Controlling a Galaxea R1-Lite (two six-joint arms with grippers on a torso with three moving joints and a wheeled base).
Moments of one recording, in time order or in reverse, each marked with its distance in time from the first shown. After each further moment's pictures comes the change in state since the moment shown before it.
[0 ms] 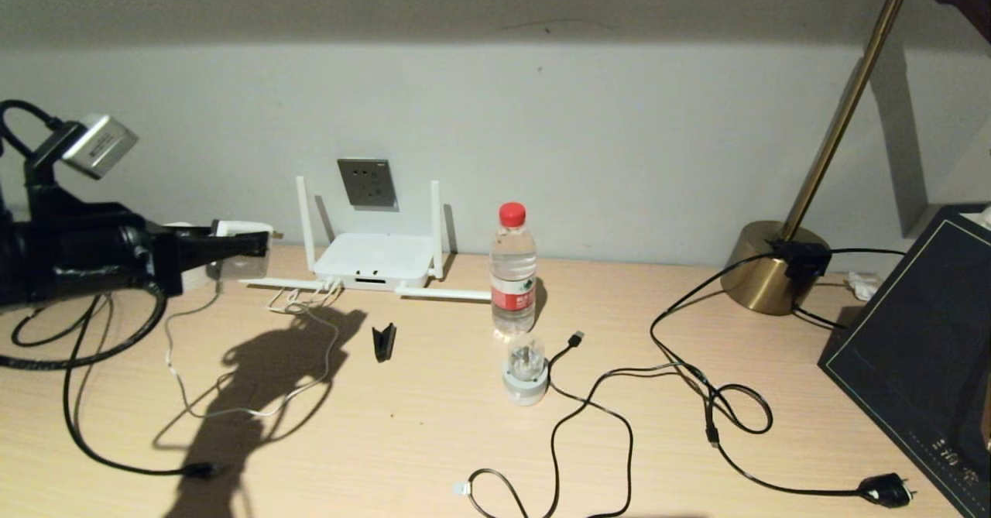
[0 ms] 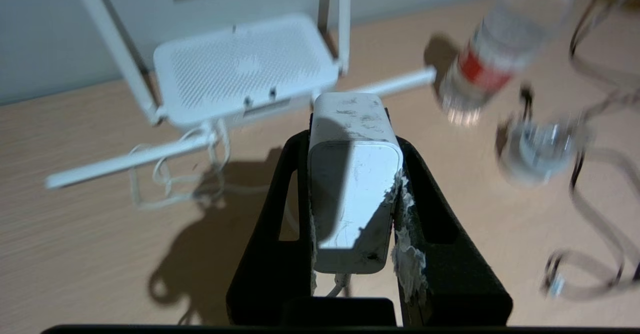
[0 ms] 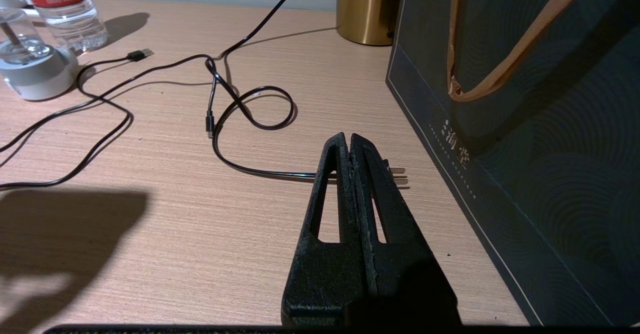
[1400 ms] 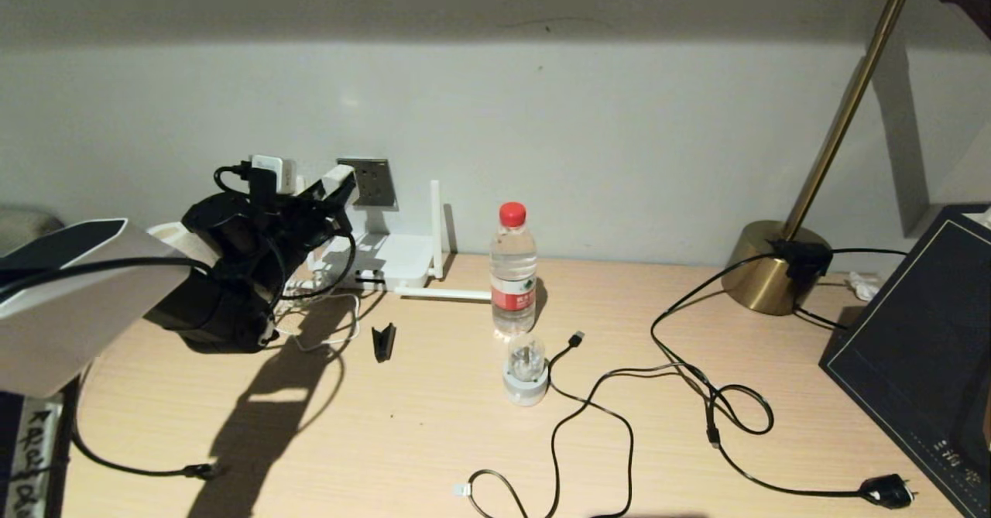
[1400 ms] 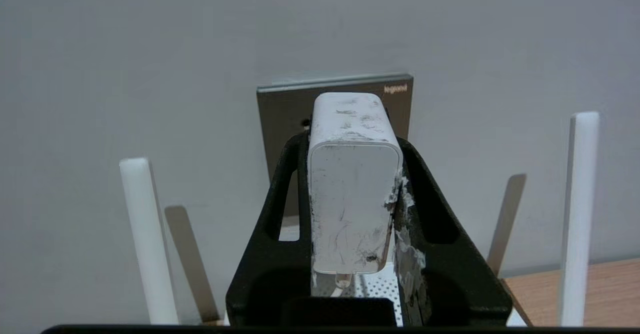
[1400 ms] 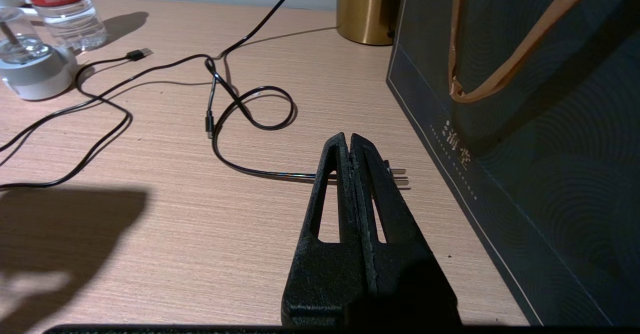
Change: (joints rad) left arm -0.195 0.834 -0.274 -1.258 0.350 -0.145; right arm 0.000 0.000 0.000 0.000 0.001 0.000
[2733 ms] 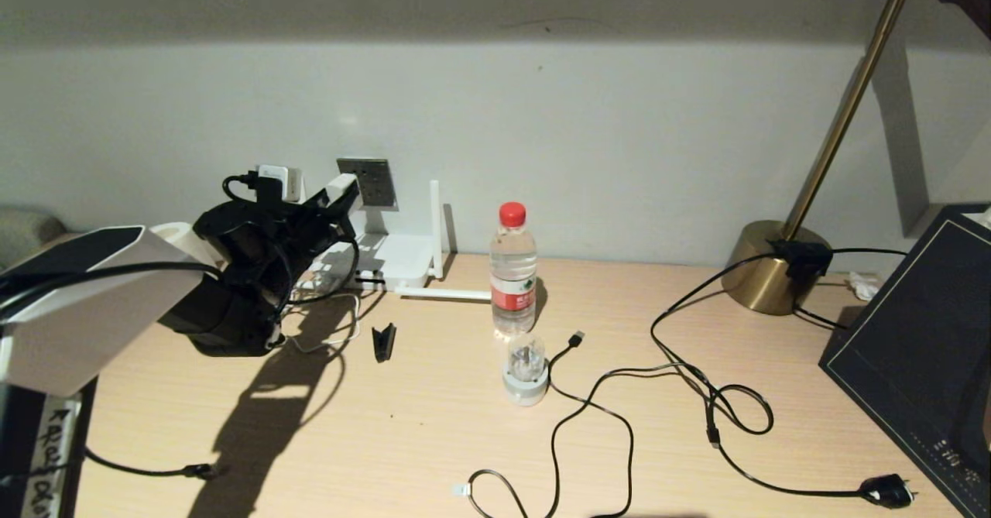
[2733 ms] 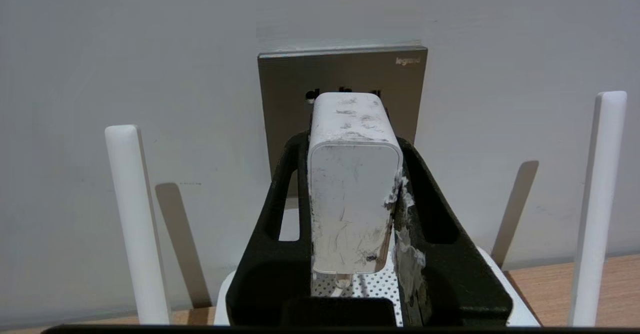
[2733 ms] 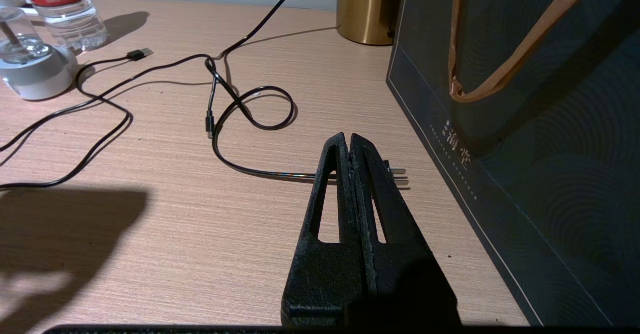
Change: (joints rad) left arm 0.007 0.043 -0.024 0.000 0.010 -0.026; right arm 0.000 0.000 0.000 0.000 0.000 0.000
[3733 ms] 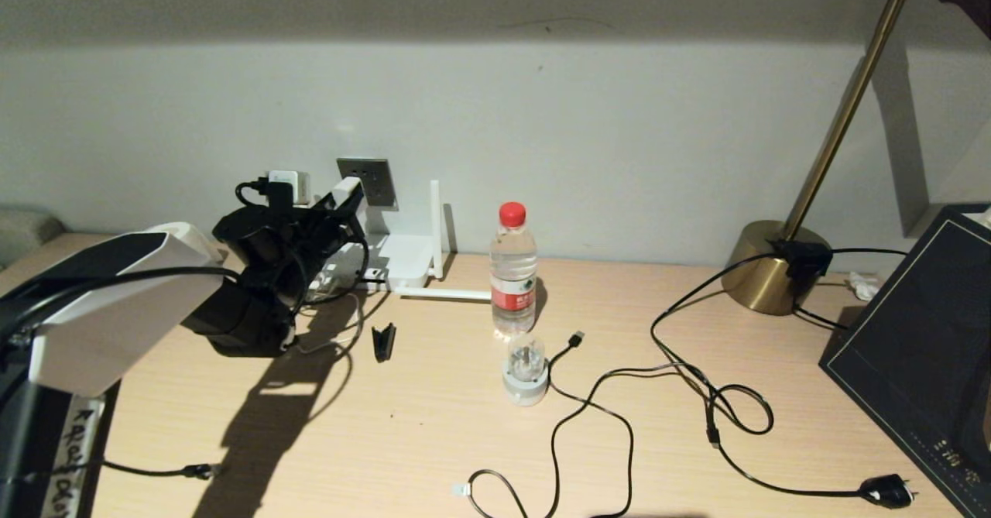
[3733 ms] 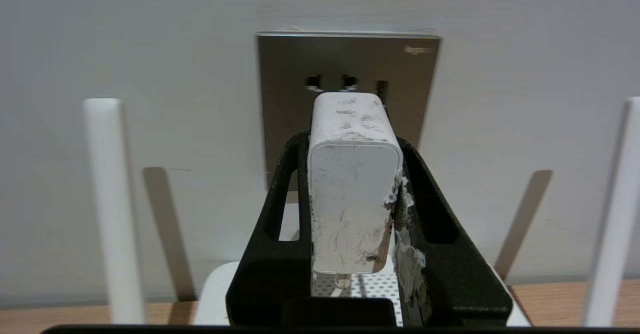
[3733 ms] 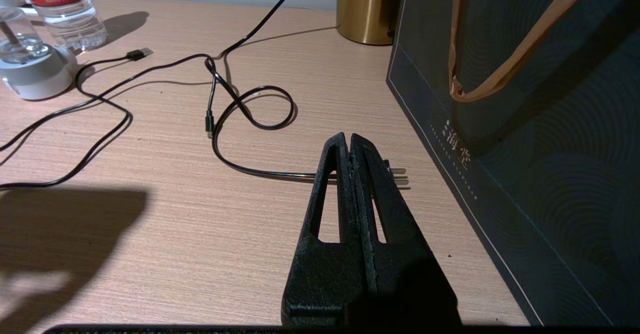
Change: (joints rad) left arm -0.035 0.040 -0.041 -0.004 0.080 -0.033; right arm 0.000 0.000 0.000 0.000 0.000 0.000
